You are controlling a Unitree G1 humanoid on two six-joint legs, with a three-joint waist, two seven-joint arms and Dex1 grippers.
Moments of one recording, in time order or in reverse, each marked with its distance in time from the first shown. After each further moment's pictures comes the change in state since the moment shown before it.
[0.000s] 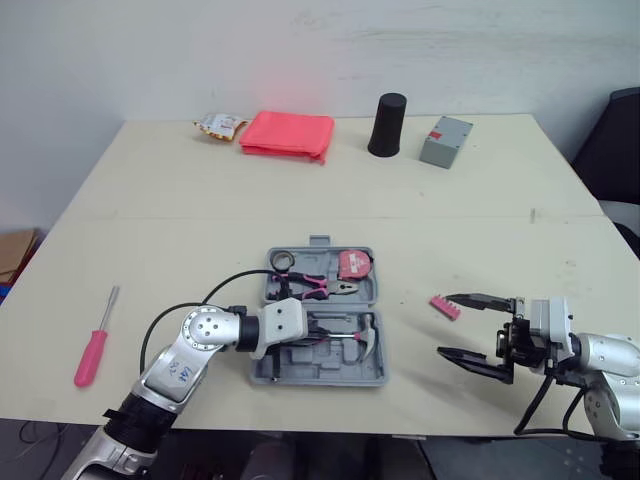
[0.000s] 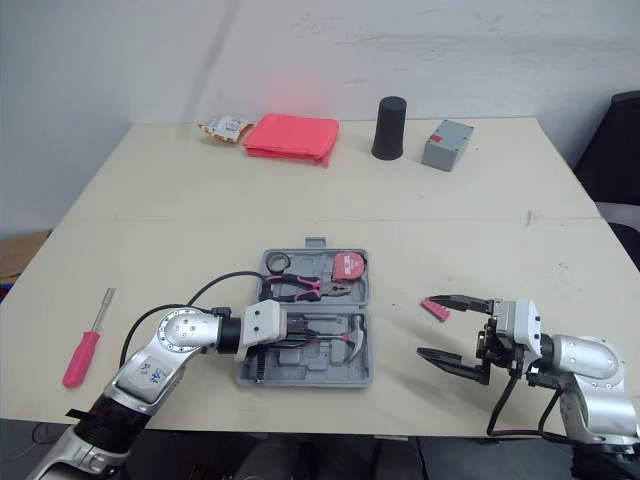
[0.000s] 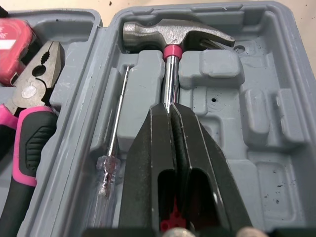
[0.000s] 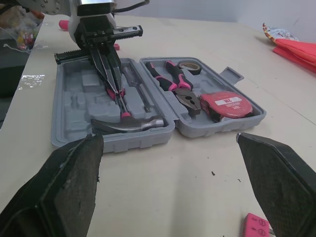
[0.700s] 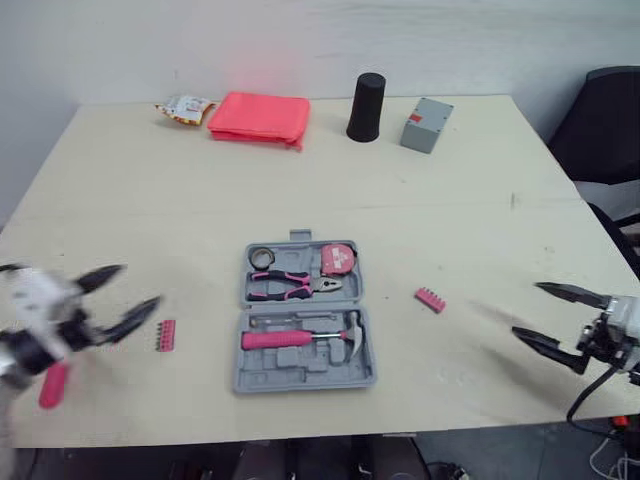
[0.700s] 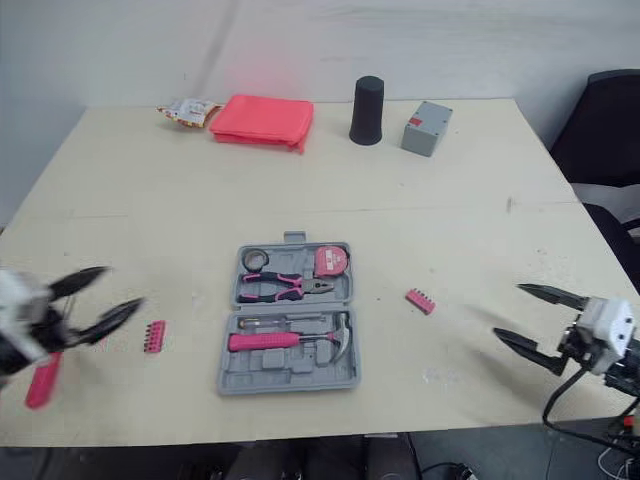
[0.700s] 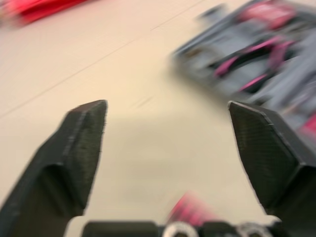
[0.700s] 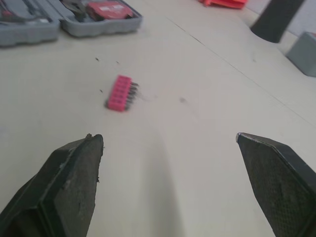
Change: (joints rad) left arm 0.478 0.180 1.066 -0.002 -0.410 0.081 0.032; right arm -0.065 -0.134 -0.233 0.504 -0.044 -0.294 0.051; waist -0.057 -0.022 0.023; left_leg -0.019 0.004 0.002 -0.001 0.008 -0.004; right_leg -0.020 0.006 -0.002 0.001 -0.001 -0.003
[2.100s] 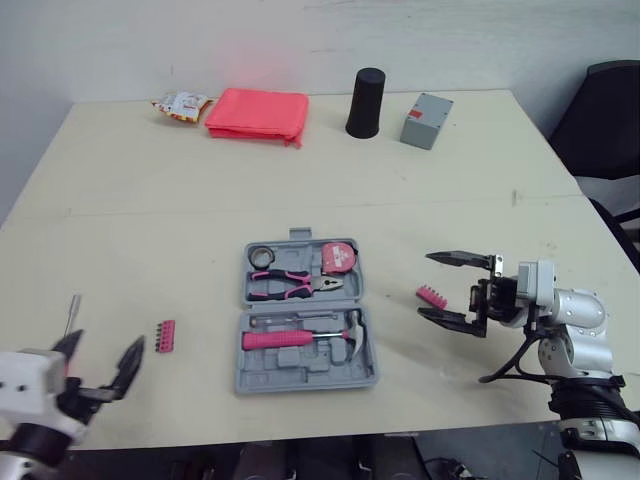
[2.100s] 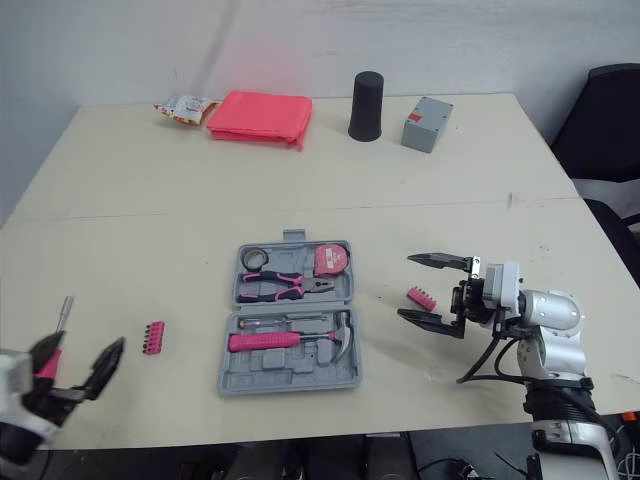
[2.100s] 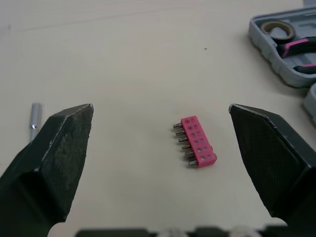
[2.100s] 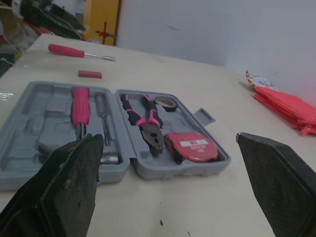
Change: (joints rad) left arm 0.411 -0.455 -0.077 -0.622 -0.031 0.175 0.564; right arm -0.279 0.252 0.306 -0.253 0.076 0.135 0.095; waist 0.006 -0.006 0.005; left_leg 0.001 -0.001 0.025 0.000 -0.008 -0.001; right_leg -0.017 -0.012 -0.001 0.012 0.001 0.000
